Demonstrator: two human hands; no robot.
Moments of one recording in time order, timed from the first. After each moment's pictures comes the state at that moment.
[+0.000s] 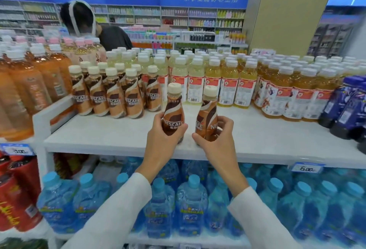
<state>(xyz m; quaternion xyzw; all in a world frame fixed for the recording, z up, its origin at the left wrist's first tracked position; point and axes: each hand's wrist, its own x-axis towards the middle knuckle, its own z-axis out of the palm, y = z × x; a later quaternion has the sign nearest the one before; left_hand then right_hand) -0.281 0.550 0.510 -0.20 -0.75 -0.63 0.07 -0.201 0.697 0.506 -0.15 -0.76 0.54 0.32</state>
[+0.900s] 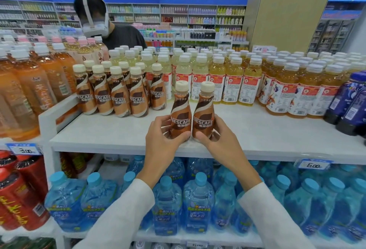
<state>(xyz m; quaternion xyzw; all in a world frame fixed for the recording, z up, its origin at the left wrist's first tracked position) -0.277 0.533 0.502 -0.19 -0.75 -0.62 0.11 -0.199 0.698 0.516 -0.09 -0.83 0.51 0.23</state>
